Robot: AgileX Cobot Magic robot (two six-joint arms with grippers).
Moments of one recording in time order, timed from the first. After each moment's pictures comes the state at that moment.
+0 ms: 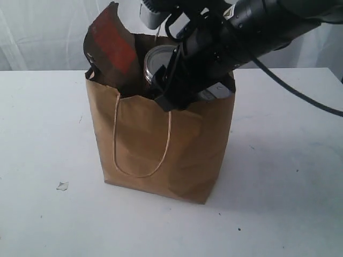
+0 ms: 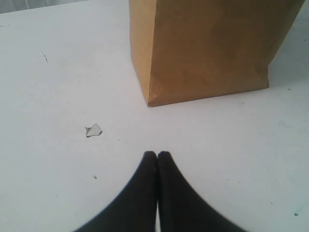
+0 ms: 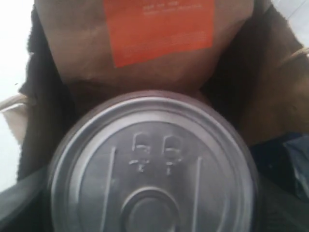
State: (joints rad) left arm -0.51 0.00 0.02 -0.21 0.38 0.16; right arm 0.61 1.48 -1.29 0.32 0.68 -0.65
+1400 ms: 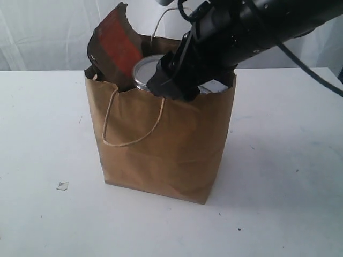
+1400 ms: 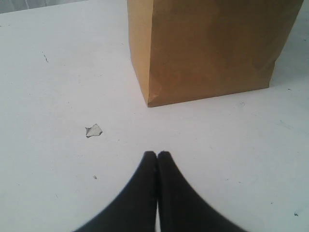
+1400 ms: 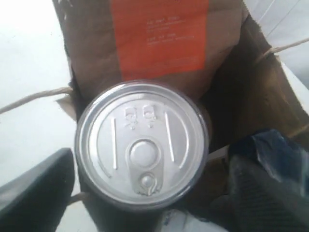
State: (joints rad) left arm -0.51 0.00 0.02 -0.21 0.38 0.16; right arm 0.61 1.38 -1.30 0.32 0.72 -0.58
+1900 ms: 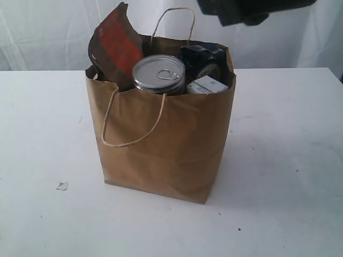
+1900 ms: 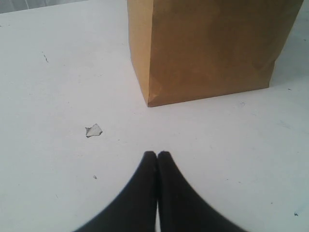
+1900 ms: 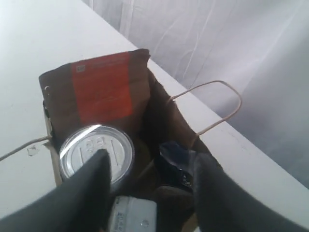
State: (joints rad) left arm -0.51 0.00 0.02 -0.21 0.38 0.16; right arm 0.61 1.11 -1.30 0.10 0.68 -0.30
